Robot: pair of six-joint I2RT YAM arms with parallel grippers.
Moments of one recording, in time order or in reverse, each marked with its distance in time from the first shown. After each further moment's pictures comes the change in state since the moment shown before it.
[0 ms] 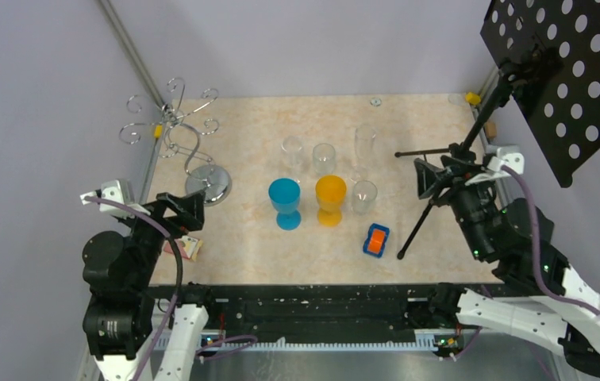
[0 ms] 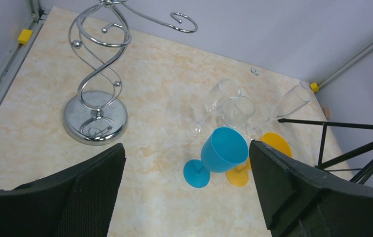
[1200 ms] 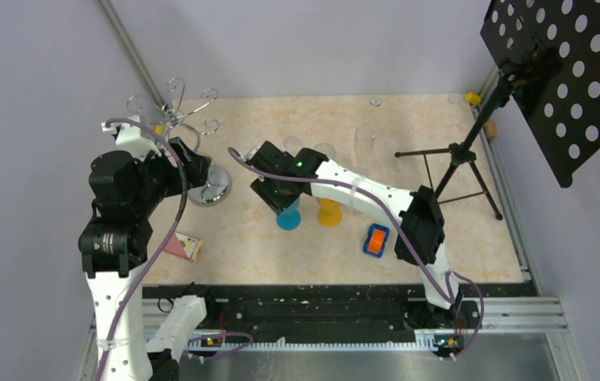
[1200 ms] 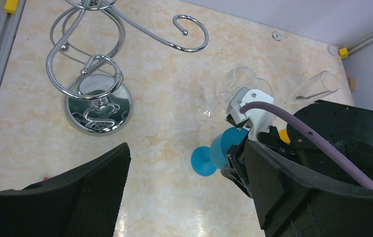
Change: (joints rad) left arm 0.001 0.404 0.237 -0.080 0.028 0.063; right arm -0.005 1.468 0.959 -0.679 -0.694 0.080
